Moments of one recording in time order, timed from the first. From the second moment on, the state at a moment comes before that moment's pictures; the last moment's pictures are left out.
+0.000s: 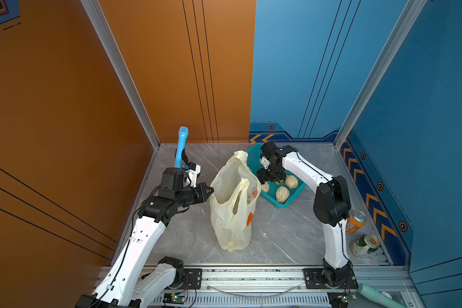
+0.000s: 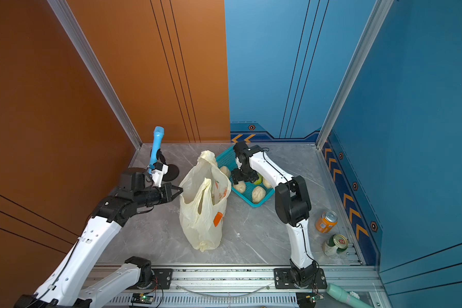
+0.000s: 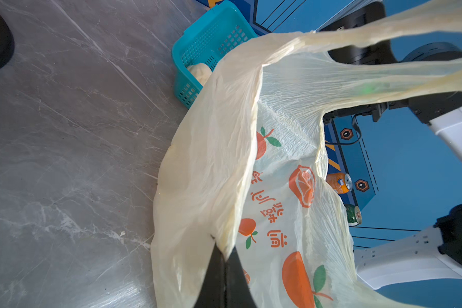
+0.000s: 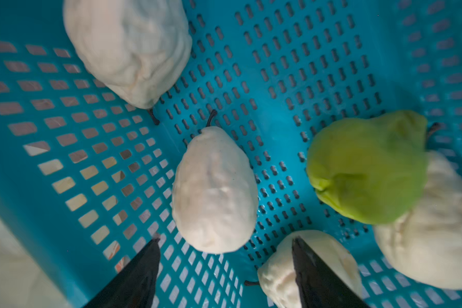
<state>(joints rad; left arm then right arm) -0.22 0.96 0.99 -0.71 0.47 -0.49 0.49 2.12 1.87 -1.12 -0.06 0.18</state>
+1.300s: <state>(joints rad) -0.22 0.97 0.98 -0.66 0.47 -0.49 0.21 2.18 1.84 -0.92 -0.06 0.38</state>
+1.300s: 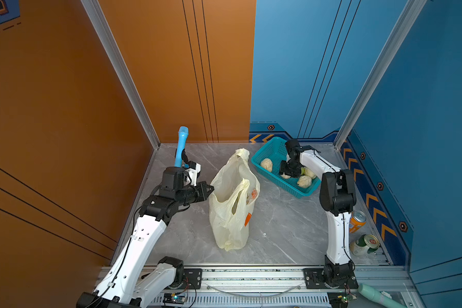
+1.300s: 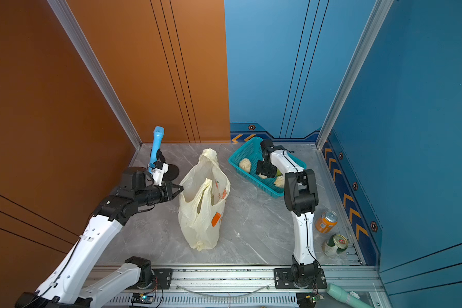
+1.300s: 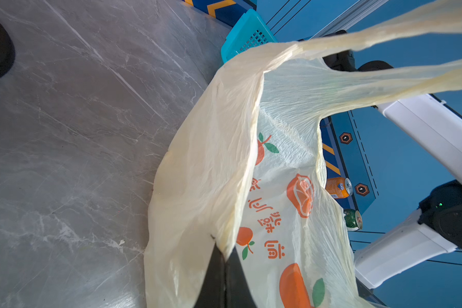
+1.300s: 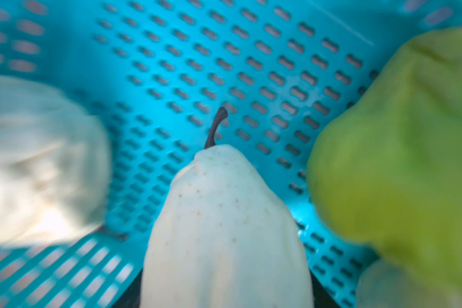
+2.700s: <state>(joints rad) -0.21 1.00 0.95 -0.56 0.47 -0.51 0.88 1.76 1.72 -0.97 -0.24 0.56</state>
